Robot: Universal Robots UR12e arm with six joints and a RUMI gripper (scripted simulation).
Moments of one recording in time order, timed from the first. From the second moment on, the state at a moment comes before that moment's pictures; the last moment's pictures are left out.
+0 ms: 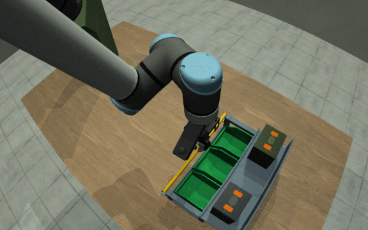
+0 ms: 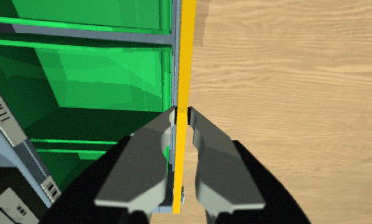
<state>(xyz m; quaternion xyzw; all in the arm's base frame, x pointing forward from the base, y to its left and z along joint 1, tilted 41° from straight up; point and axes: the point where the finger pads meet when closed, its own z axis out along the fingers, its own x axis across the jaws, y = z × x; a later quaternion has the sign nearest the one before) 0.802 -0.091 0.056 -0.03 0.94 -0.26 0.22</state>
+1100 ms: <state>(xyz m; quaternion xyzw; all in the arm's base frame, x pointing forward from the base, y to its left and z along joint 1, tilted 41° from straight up) 0.803 -0.092 0.053 -0.03 0.94 -0.26 0.22</state>
